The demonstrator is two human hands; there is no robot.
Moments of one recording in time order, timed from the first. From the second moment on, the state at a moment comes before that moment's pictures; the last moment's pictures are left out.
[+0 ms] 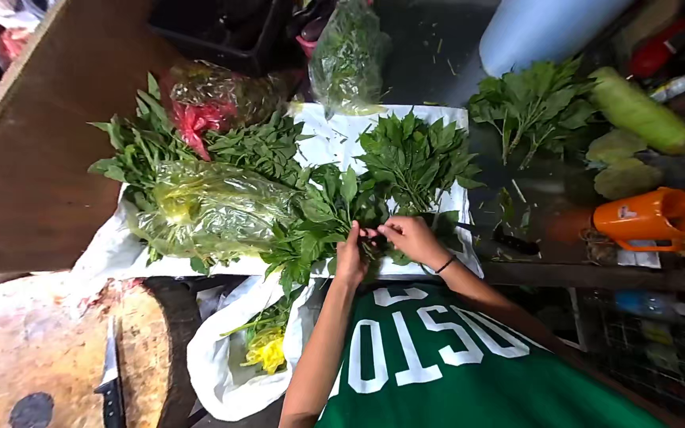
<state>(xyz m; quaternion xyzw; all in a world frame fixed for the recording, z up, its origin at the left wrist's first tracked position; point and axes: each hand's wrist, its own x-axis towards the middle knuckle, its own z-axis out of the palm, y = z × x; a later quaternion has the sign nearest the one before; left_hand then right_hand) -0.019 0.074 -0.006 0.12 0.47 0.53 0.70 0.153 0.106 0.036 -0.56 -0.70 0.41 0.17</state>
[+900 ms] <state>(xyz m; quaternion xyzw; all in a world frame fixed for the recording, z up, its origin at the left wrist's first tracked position) -0.049 -0.025 -0.027 0.28 0.38 0.47 0.75 0.214 0.176 -0.034 -0.71 -0.54 0.43 0.17</state>
